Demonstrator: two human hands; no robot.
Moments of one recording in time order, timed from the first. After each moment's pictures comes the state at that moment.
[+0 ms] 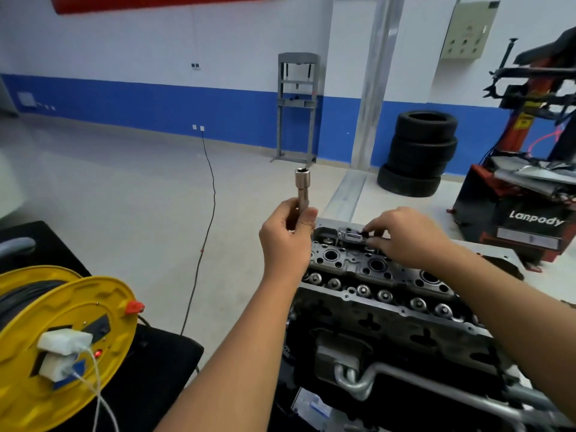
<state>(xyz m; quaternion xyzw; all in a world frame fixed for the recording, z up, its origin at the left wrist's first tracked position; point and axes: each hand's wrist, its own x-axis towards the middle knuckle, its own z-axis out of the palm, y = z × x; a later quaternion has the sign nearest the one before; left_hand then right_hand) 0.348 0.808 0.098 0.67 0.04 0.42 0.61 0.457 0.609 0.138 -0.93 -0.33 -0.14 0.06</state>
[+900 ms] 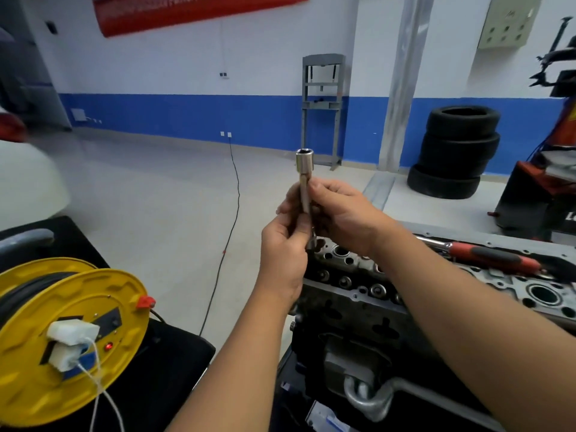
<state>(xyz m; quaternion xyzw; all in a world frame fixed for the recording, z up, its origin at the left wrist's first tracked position) 0.354 0.806 0.068 0.53 -0.01 0.37 0.77 0.428 0.716 0.129 -0.54 -0.44 0.26 0.66</state>
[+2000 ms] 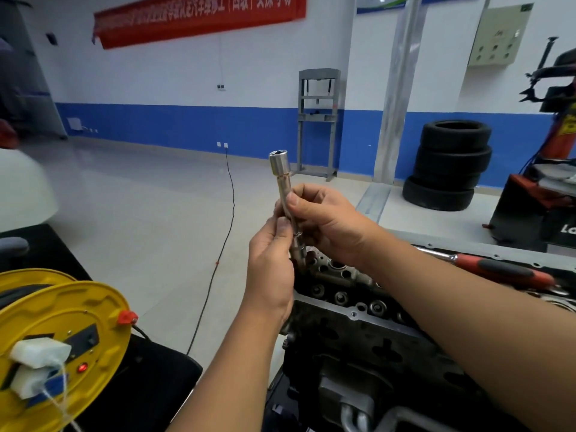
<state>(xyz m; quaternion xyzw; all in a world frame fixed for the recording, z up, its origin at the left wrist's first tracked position) 0.353 0.810 0.066 0.55 0.03 0.35 0.76 0.447 0.735 0.120 -0.53 -0.43 0.26 0.68</state>
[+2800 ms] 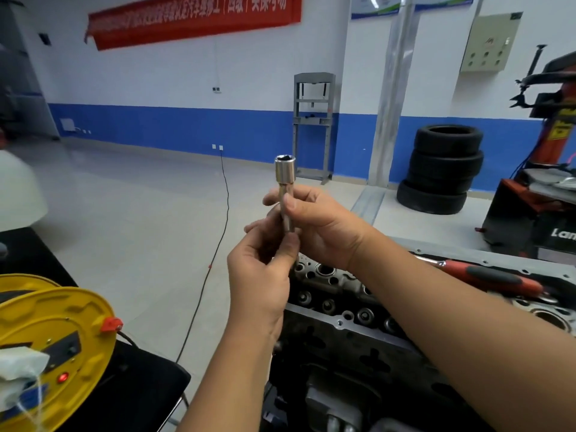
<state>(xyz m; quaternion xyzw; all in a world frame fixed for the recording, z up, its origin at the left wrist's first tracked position) 0.350 0.797 0.064 0.54 -0.01 0.44 0.72 0.438 0.725 0.134 -0.45 -0.46 0.36 0.68</state>
